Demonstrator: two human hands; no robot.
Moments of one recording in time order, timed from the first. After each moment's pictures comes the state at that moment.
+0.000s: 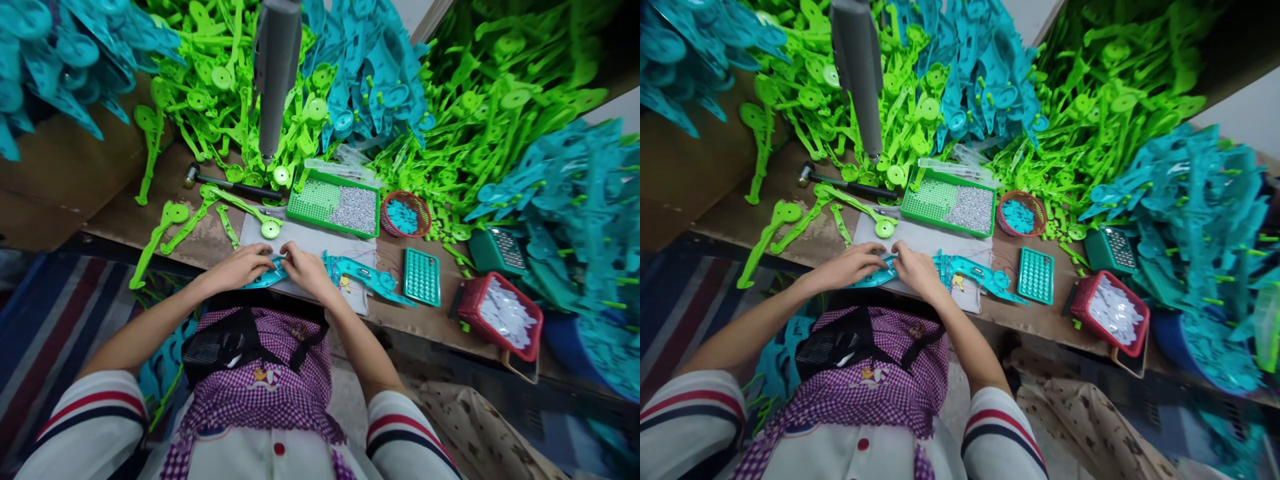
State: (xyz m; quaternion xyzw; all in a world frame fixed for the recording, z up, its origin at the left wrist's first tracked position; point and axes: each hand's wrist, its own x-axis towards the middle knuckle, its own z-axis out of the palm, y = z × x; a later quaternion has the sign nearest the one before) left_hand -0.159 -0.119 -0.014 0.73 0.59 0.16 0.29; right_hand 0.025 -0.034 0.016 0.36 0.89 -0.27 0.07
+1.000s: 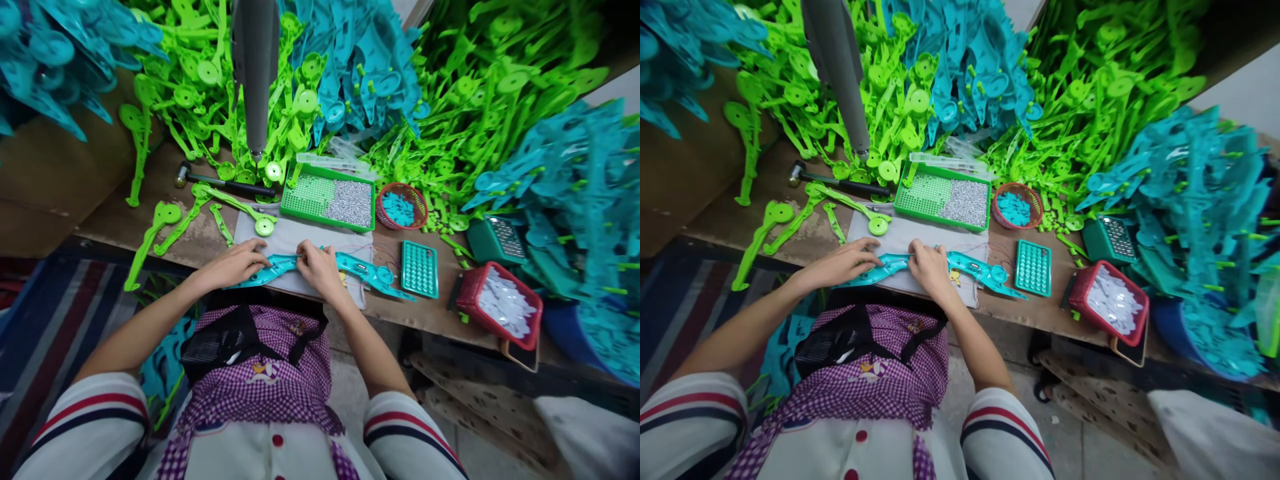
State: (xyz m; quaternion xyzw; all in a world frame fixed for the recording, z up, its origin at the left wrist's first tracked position) left_hand -0.161 -0.113 -0.005 0.74 0.58 0.12 0.30; right_hand 0.057 -0.024 -0.003 0.41 0.89 -0.21 0.00
